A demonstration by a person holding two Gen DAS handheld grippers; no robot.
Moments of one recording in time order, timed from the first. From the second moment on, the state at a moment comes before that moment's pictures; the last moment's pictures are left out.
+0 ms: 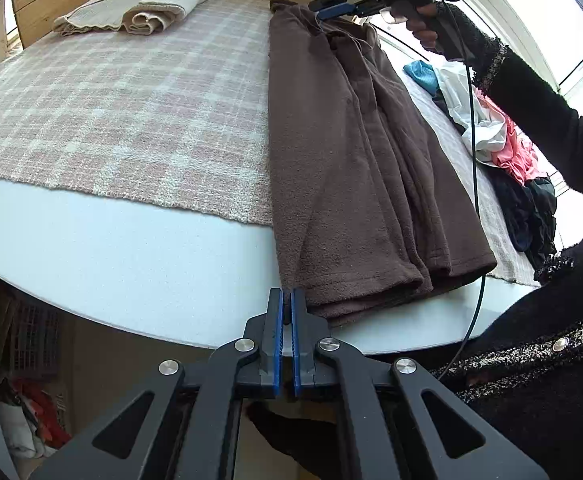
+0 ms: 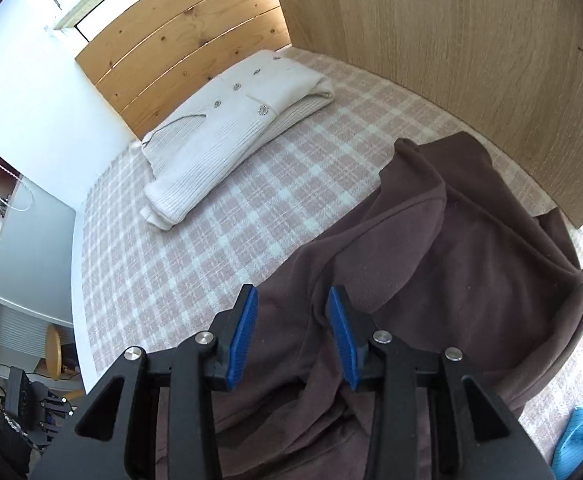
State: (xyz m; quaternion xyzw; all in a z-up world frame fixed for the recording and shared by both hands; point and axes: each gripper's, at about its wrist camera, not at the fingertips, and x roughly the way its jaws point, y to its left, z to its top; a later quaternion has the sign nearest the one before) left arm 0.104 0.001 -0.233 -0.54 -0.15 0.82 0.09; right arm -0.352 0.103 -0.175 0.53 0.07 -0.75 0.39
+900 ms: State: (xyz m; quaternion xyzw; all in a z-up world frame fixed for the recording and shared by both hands) left arm 0.002 0.024 -0.229 -0.54 -0.09 0.83 0.12; right arm -0.457 0.102 -0.174 0.52 0.13 -0.79 0.29
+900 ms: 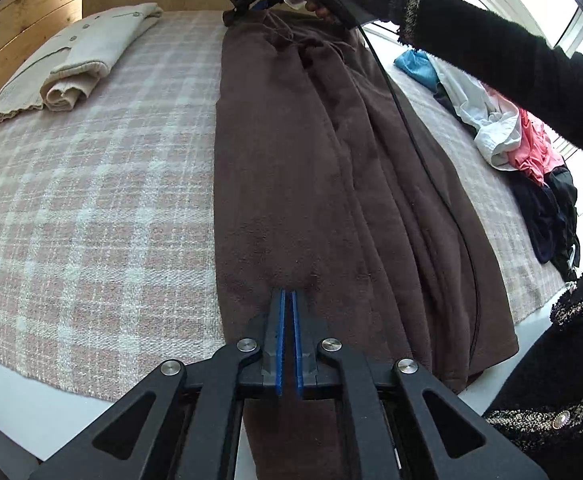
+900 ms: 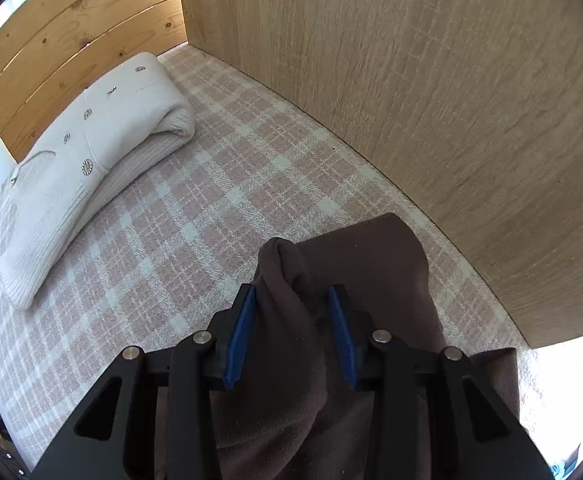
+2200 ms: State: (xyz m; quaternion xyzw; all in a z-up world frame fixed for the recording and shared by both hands) left arm 0.064 0.029 -0.200 -0.49 0.09 0.77 0.40; right arm 0.039 0.196 -0.178 0.52 -0.08 -0.84 0.13
